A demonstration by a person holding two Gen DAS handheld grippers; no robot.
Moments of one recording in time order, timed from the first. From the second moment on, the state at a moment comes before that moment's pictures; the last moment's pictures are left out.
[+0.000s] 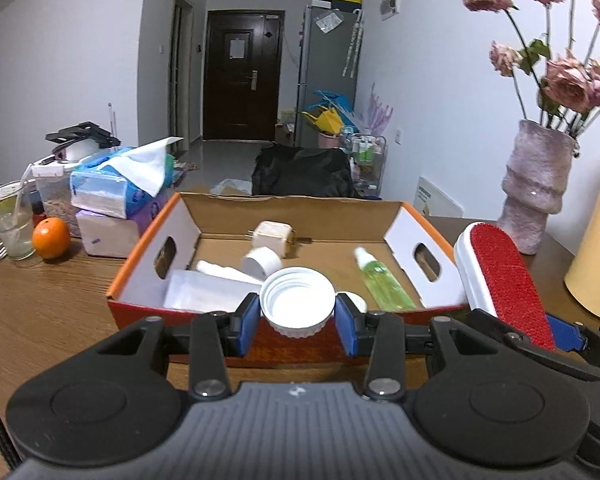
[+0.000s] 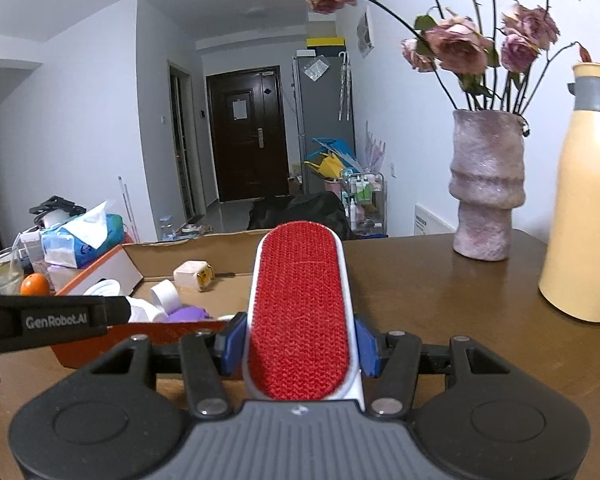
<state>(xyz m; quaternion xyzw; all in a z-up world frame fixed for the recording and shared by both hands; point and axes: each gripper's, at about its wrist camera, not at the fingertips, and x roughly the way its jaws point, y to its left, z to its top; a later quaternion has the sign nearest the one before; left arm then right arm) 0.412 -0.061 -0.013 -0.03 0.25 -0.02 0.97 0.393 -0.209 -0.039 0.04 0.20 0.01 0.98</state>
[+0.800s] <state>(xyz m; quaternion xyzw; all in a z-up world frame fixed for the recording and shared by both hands) 0.474 -0.024 -0.012 -0.03 0.24 0.02 0.97 0.469 -0.164 -0.029 -0.01 0.18 0.04 0.98</state>
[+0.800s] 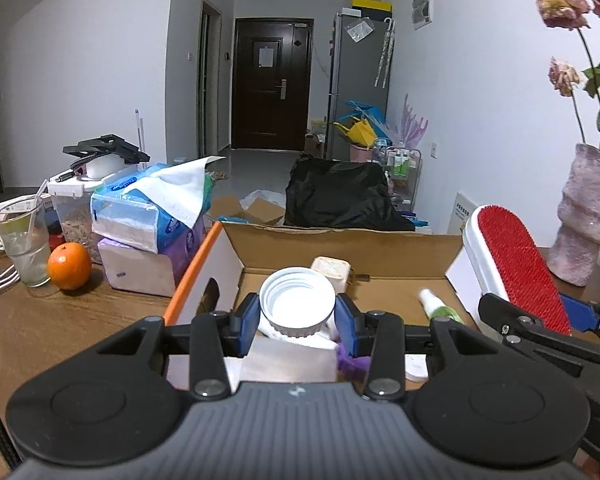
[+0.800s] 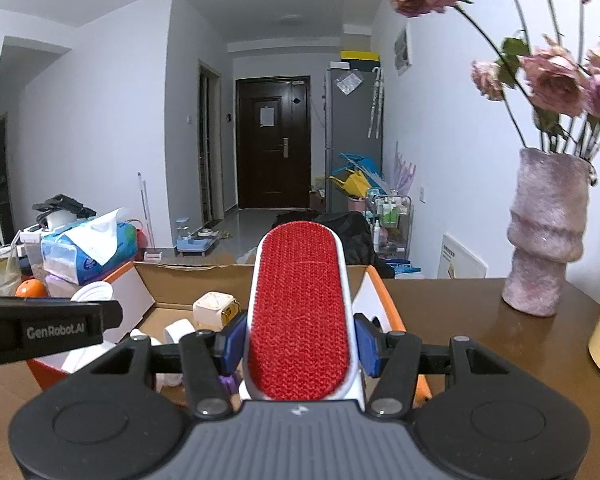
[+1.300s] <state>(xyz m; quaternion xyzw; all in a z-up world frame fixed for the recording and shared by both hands) 0.530 -0.010 -0.022 -0.02 0.25 0.04 0.97 0.534 -0.144 -0.027 -0.06 0.18 0.07 0.98</state>
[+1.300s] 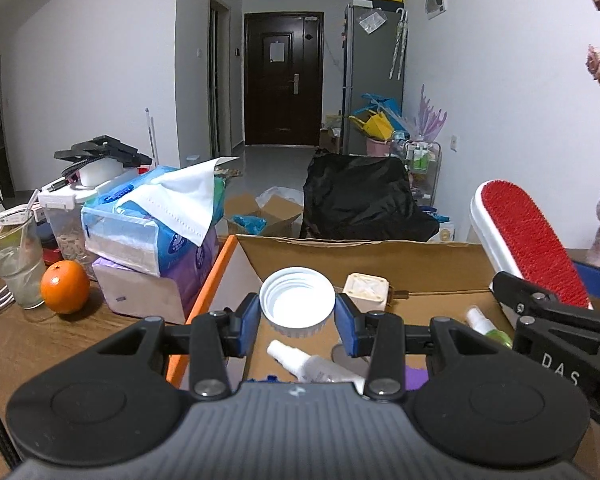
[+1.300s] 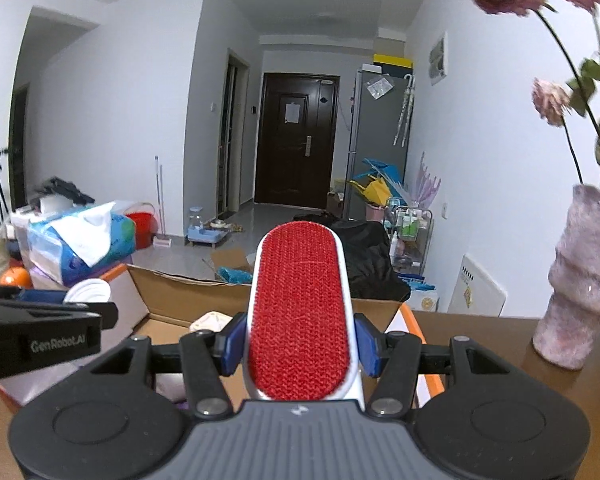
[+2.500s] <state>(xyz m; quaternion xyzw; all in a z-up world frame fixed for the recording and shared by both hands) 0.470 0.007 0.009 -0.03 0.20 0.06 0.98 0.465 -0.162 0.010 -0.05 0.14 0.04 0.99</state>
